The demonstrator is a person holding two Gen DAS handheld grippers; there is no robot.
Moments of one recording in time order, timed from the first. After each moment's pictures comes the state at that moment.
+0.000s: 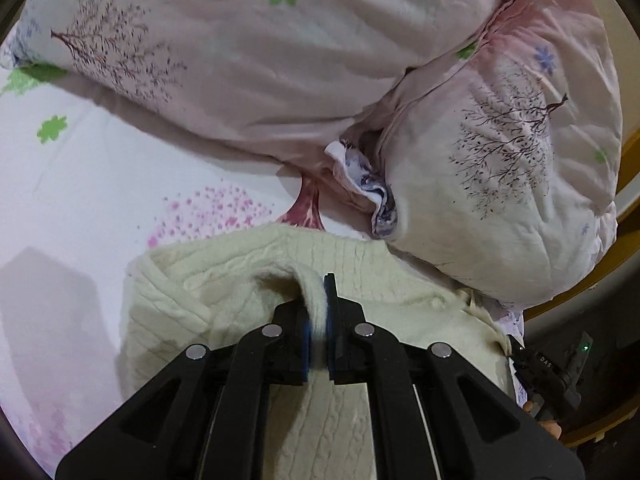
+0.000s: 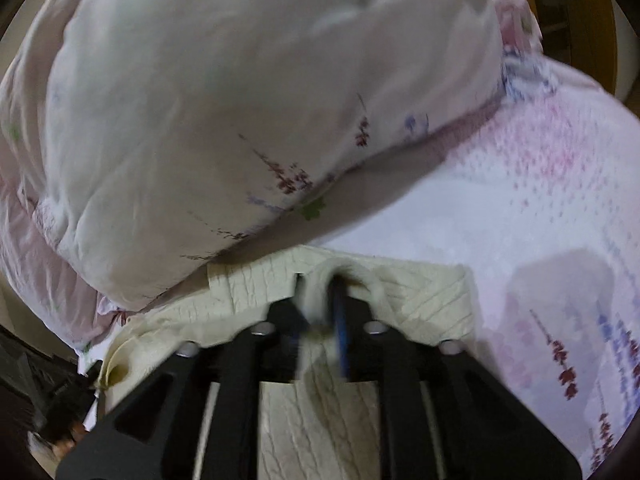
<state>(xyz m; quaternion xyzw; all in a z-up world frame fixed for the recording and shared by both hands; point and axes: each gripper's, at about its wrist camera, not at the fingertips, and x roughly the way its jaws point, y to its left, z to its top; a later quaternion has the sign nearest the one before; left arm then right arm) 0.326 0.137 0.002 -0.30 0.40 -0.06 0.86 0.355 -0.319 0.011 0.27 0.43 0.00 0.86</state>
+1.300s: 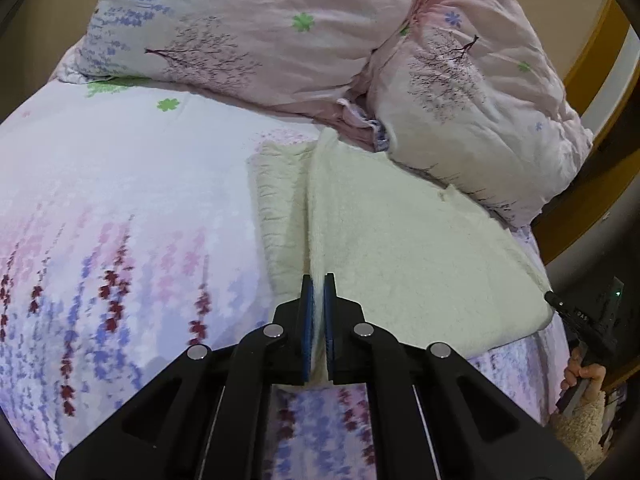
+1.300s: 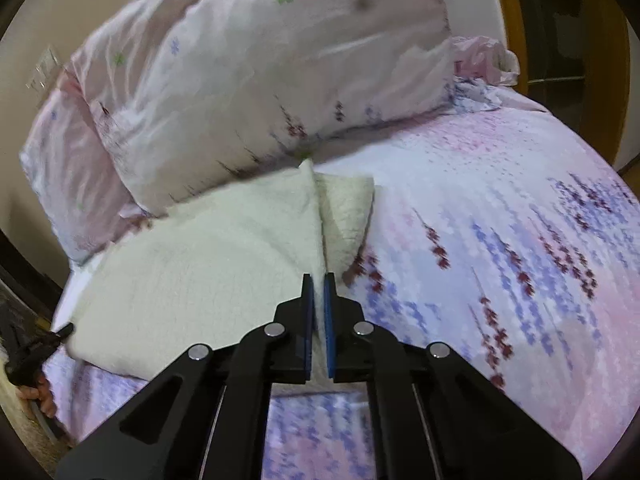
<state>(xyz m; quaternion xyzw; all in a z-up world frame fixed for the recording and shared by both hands) 0.174 0.154 0.011 -0.19 0.40 -0.06 0.89 0.213 -0.332 0.040 0.16 0.42 0.03 0.90</state>
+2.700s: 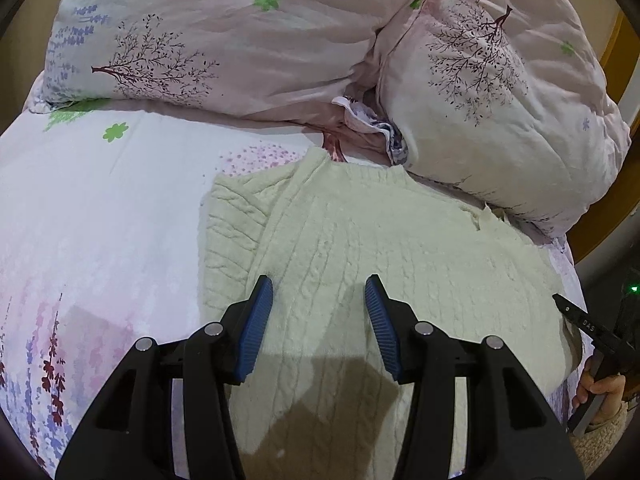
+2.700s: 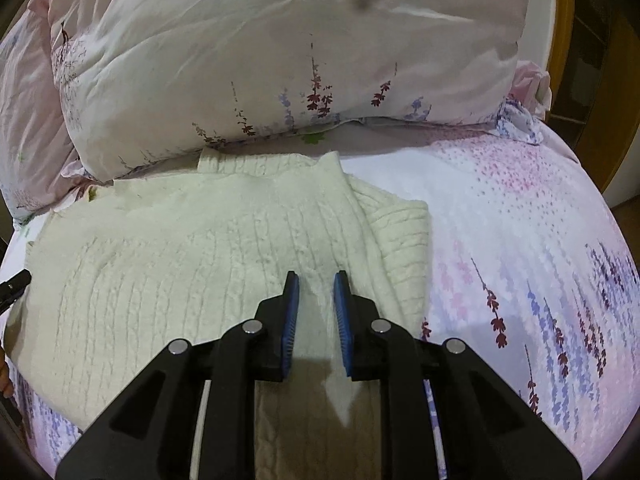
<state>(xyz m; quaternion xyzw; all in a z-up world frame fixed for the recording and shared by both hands) 0.244 0.119 -0.002 -0.16 0.41 -0.03 0.90 0.285 -0.282 0.017 0.04 0.46 0.00 0.89</state>
